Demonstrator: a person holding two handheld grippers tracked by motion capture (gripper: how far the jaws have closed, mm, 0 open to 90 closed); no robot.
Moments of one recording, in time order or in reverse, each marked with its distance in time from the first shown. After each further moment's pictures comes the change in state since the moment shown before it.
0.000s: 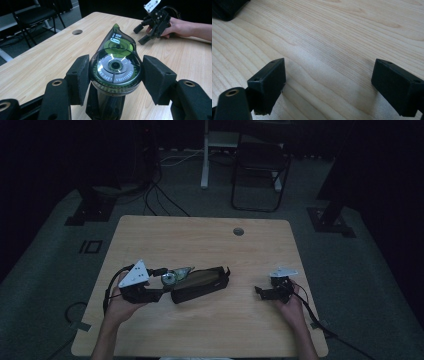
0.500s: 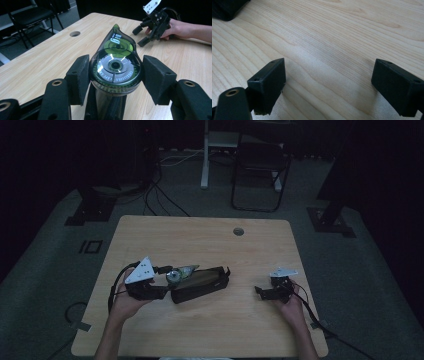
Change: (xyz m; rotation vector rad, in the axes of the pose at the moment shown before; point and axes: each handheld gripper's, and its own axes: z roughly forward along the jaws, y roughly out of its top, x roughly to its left) left arm 0.002 0.006 0.012 0.003 -0.015 0.002; right arm 0.000 0.000 0.000 0.000 0.002 -0.002
